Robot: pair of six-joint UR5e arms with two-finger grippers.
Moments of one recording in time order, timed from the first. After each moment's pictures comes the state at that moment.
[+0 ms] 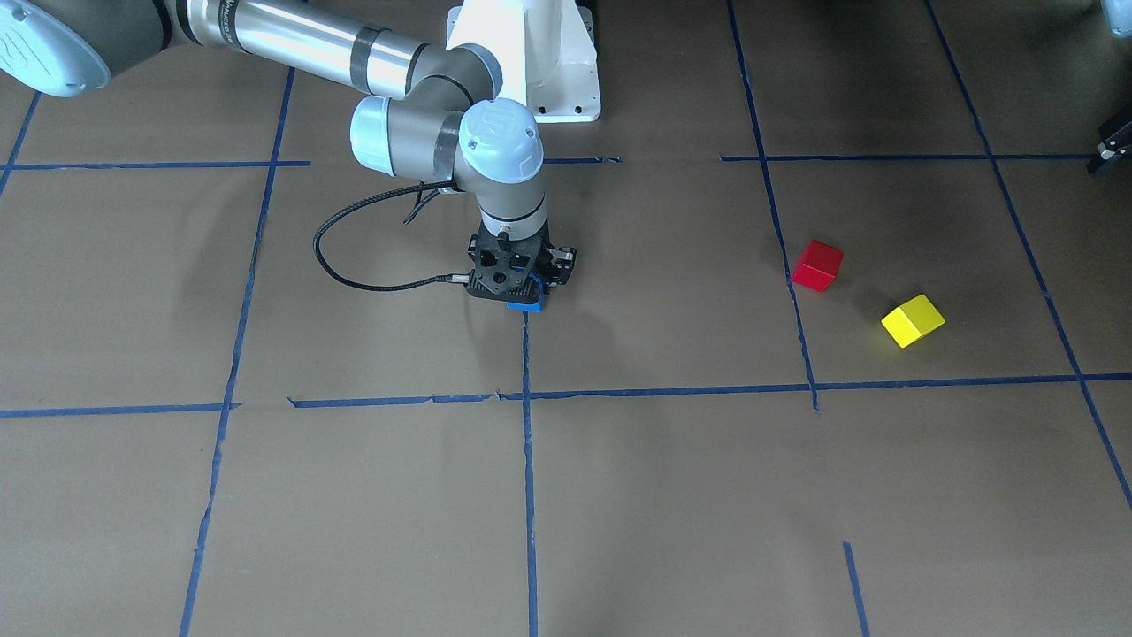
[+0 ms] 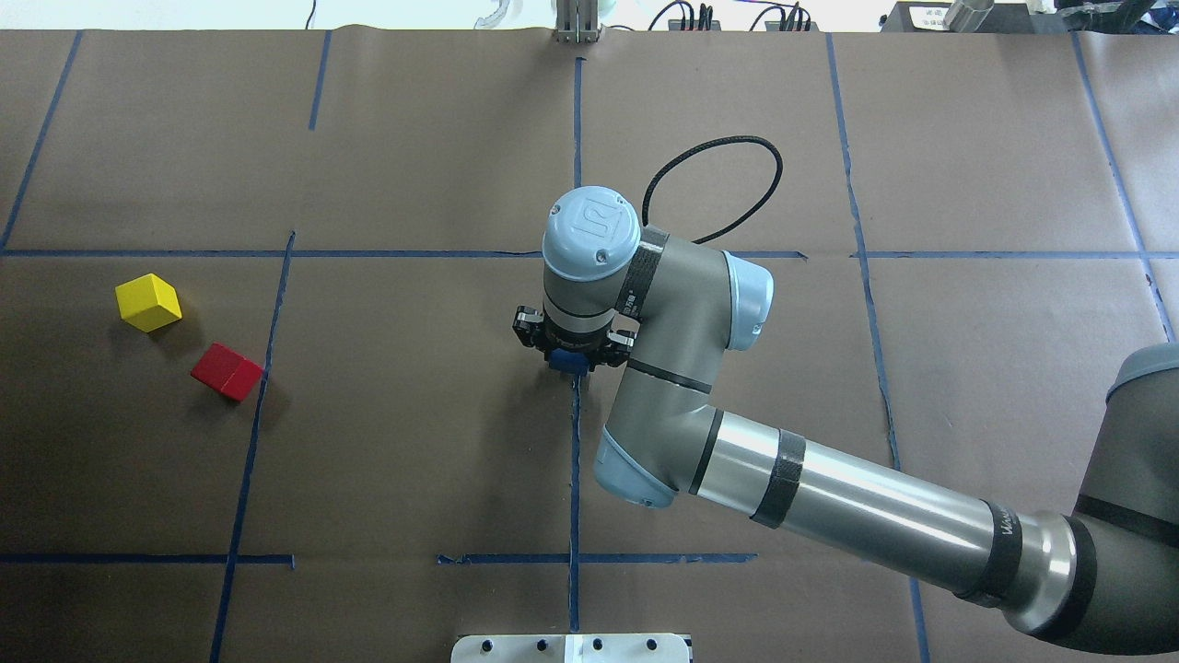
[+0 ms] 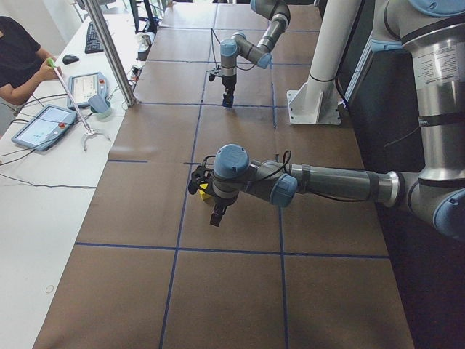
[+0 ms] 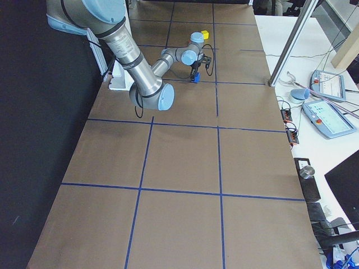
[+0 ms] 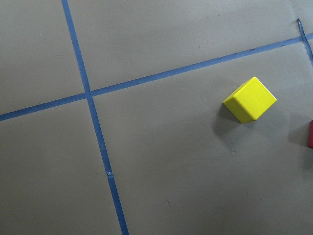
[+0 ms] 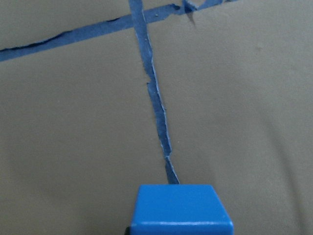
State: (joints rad) left arm -1.45 -1.34 -1.87 -1.86 -2.43 -0.04; right arm 0.49 -0.71 1.36 -1.44 1.92 1.46
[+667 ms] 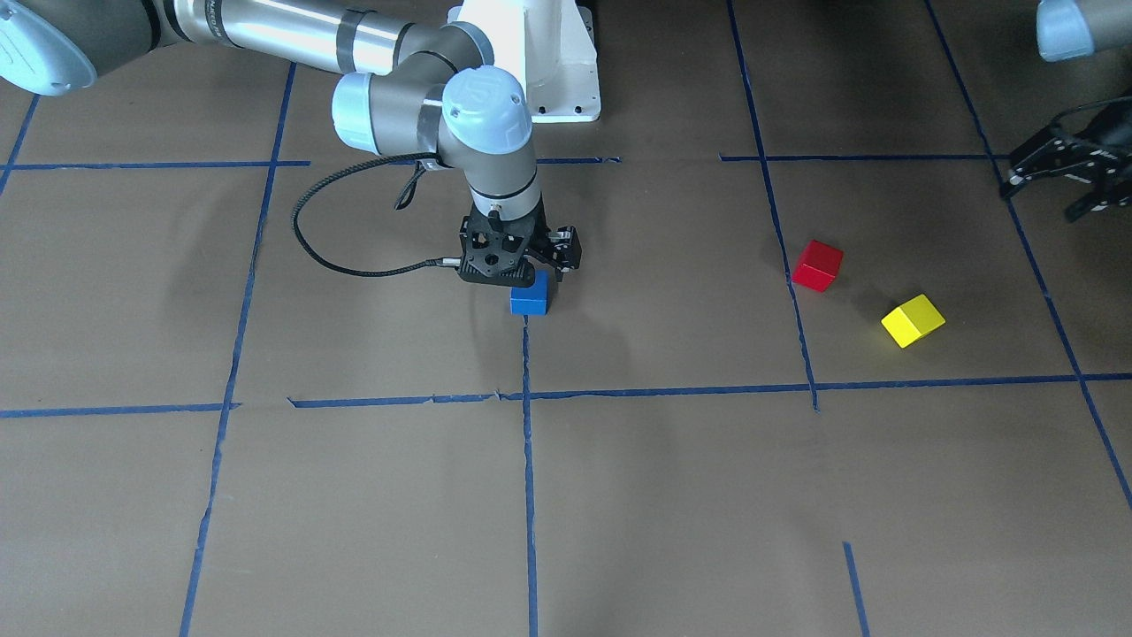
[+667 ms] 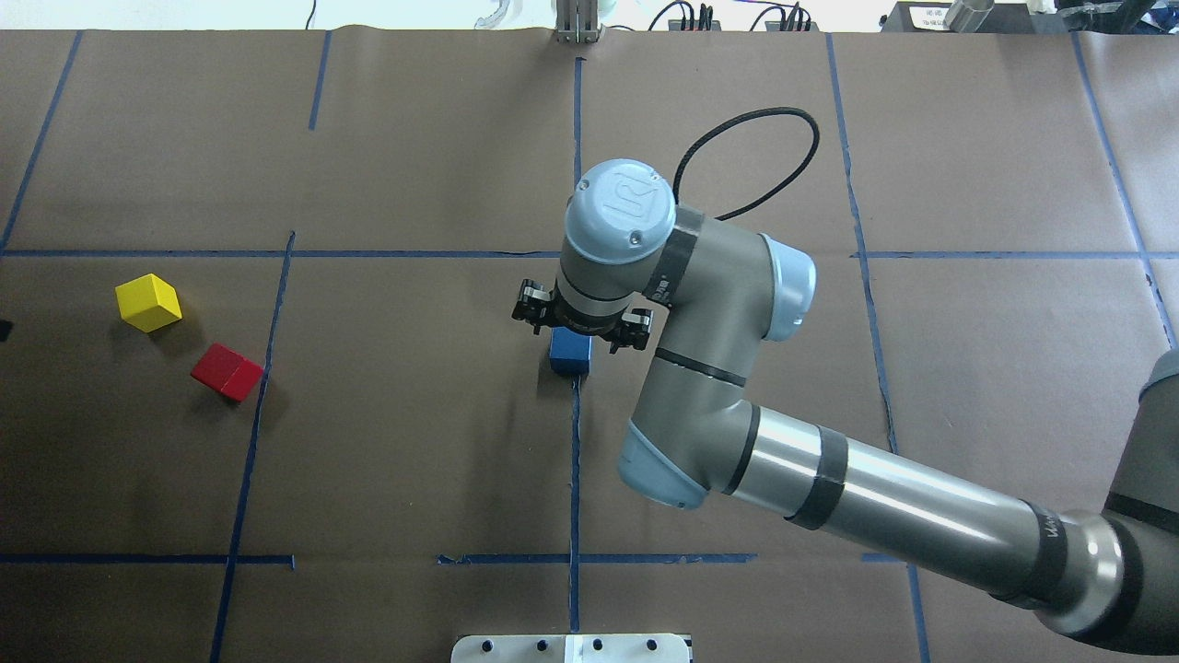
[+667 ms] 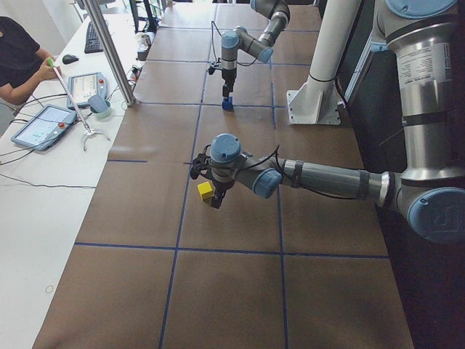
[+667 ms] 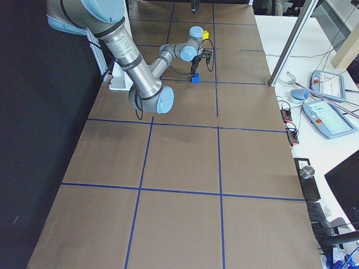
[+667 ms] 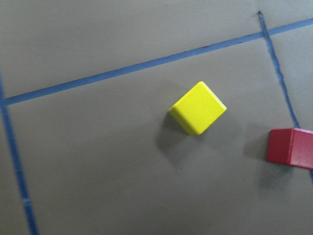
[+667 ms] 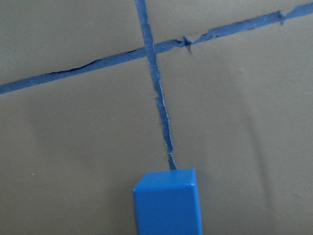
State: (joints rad) left arm -1.15 -1.41 -1.86 -2.05 -2.33 -0.43; right arm 0.53 -0.78 1.54 -1.47 1.93 1.46
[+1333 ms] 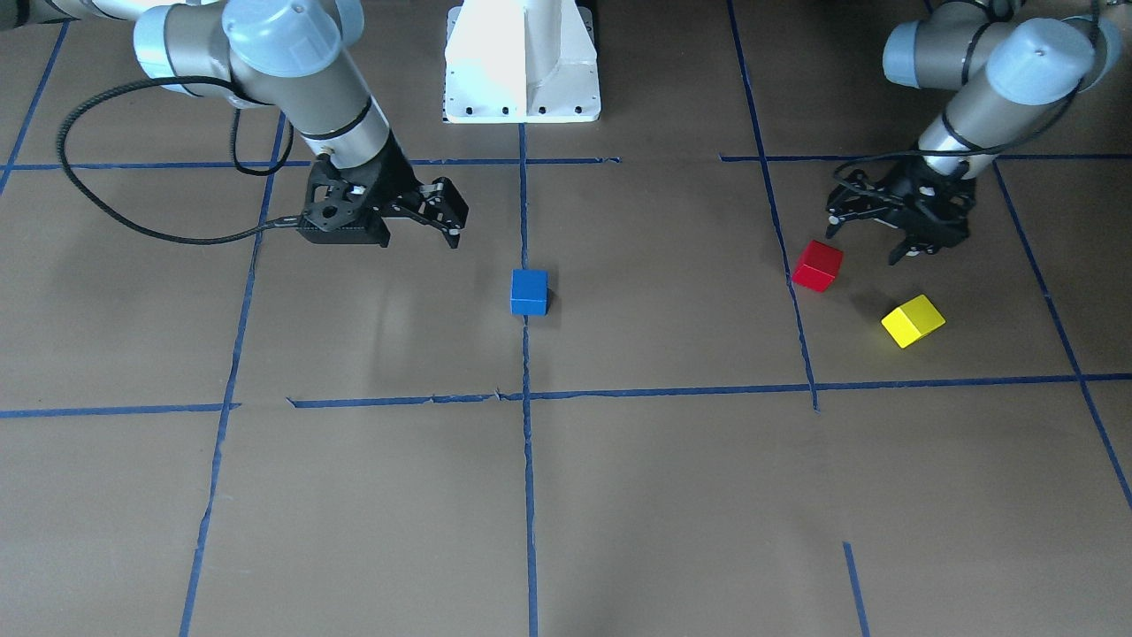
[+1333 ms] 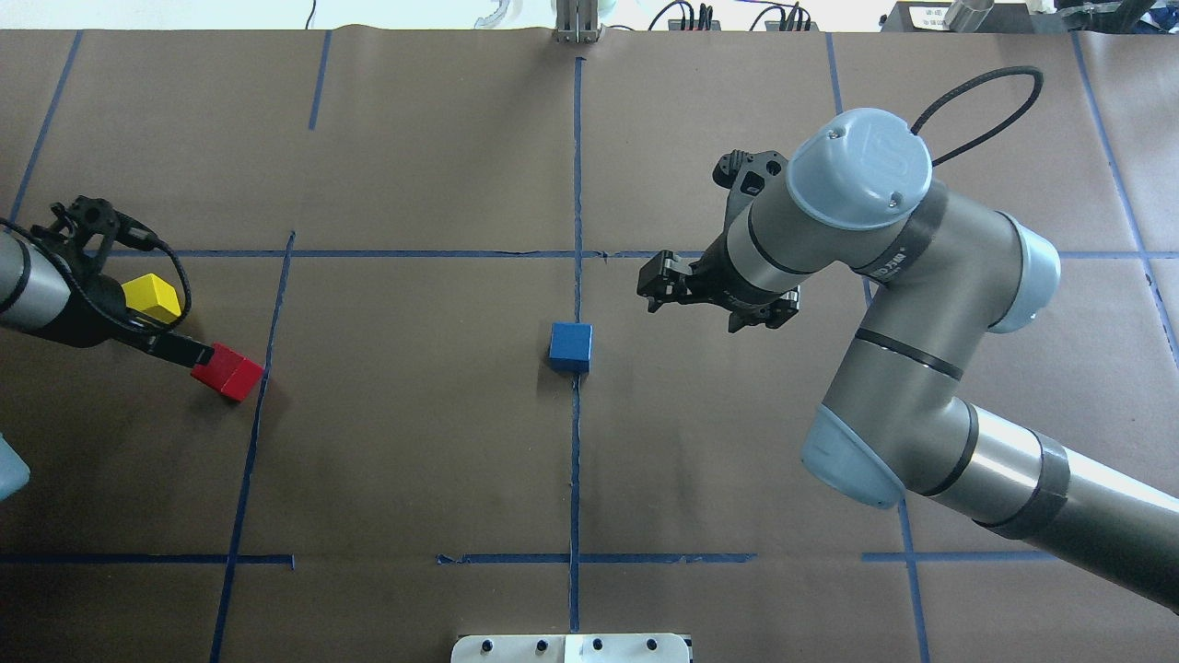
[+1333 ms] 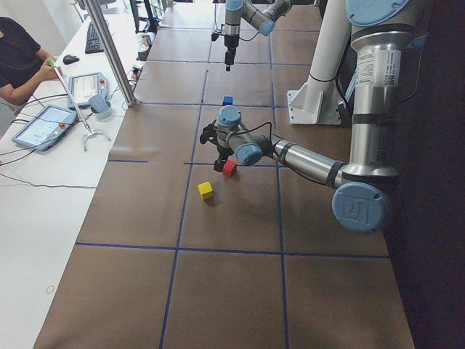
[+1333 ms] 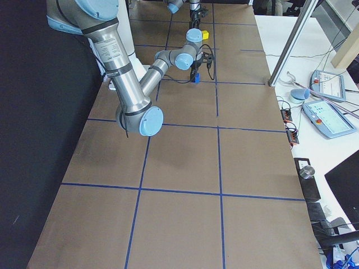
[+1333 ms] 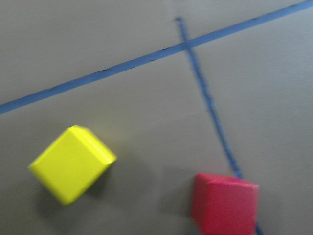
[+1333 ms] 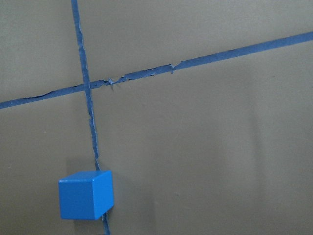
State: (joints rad) left arm -0.82 -1.57 -1.87 -2.09 -2.10 -0.55; right arm 0.65 -1.06 1.87 -1.47 2.02 1.36
